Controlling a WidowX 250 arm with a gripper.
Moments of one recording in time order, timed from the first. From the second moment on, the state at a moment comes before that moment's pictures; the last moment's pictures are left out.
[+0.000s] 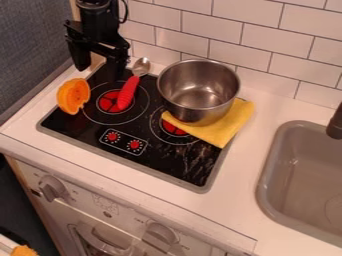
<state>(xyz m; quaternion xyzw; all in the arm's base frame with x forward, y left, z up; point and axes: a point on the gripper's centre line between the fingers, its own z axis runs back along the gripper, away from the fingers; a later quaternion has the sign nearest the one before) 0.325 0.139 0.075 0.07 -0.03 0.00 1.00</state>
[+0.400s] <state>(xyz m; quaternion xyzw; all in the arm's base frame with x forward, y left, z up) 0.347 0.121 0.084 0.07 -0.04 0.00 1.00</state>
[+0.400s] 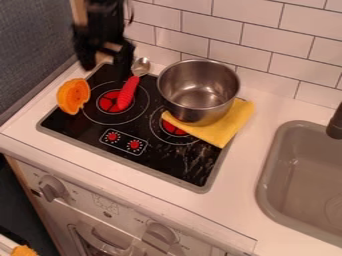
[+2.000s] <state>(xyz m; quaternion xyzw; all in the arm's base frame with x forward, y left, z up) 0.350 0.056 0.114 -0.03 -0.08 -0.09 0.99</state>
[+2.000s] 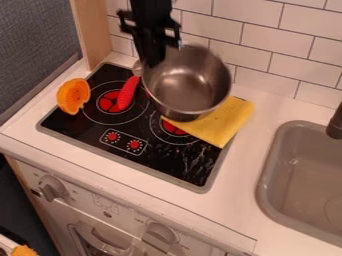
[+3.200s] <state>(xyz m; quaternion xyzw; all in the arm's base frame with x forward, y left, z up) 0.289 0.064 0.039 0.00 0.02 -0.10 0.99</state>
